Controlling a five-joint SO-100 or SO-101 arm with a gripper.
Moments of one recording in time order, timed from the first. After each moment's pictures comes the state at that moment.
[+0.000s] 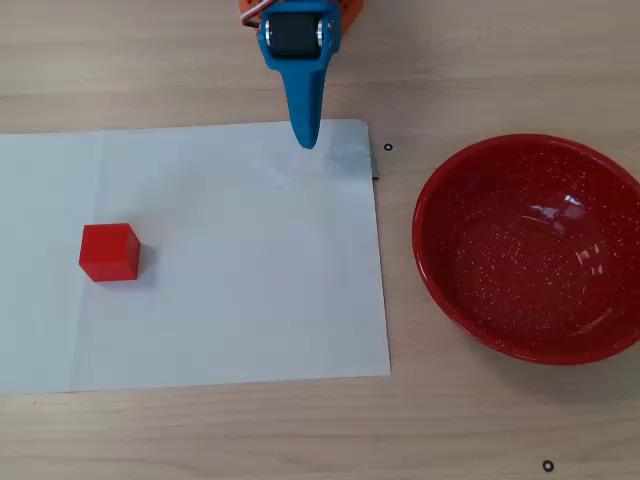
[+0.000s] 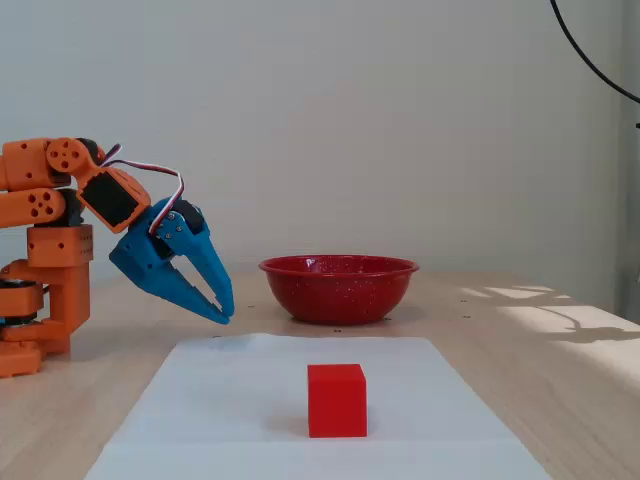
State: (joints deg) arm 3.9 188.0 179.1 52.5 -17.9
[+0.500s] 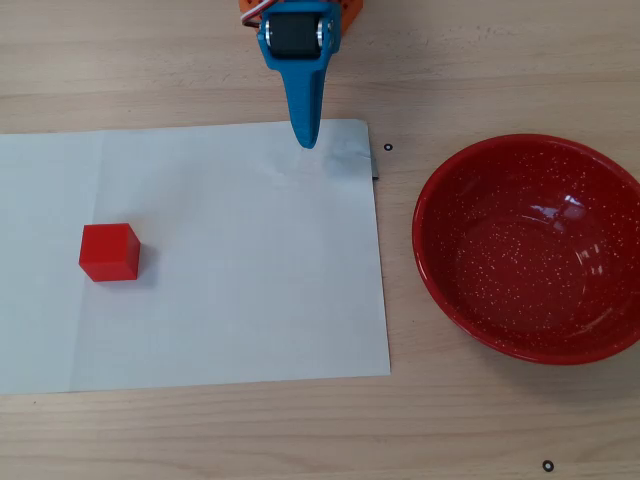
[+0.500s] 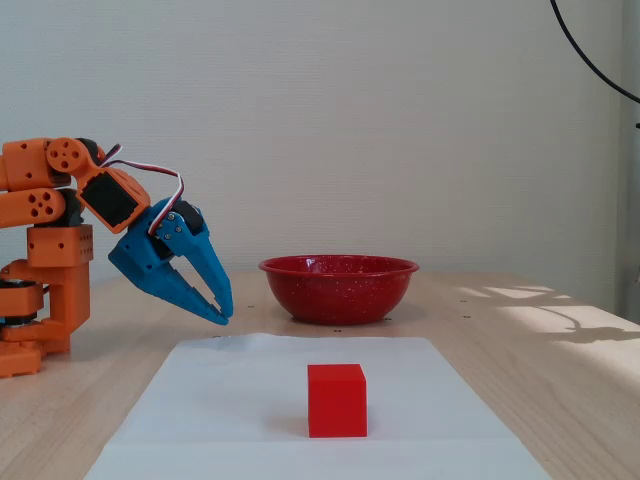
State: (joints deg) arm 3.9 188.1 179.1 52.8 -17.9
